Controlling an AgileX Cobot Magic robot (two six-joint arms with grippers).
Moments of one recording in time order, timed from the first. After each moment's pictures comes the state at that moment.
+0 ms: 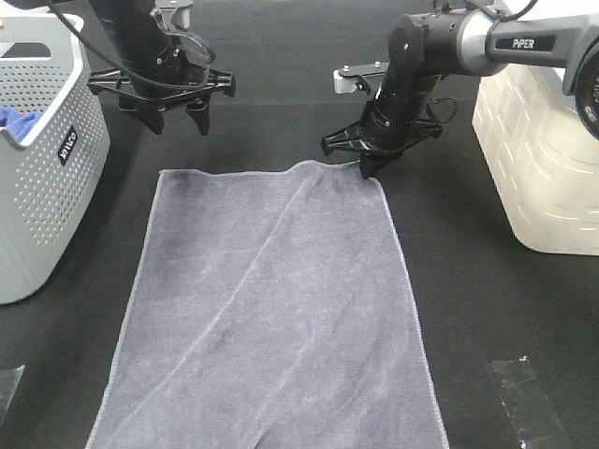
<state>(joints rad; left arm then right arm) -0.32 2.32 -2.06 0.05 0.99 -0.31 0.36 2.46 -1.98 -0.01 0.77 0.00</state>
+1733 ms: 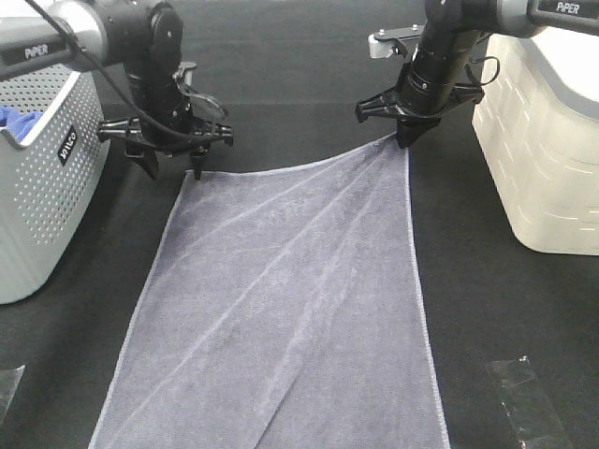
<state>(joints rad) -0.32 2.55 -2.20 0.14 1.08 -0.47 0.29 2.41 -2.06 -0.09 0.90 0.03</state>
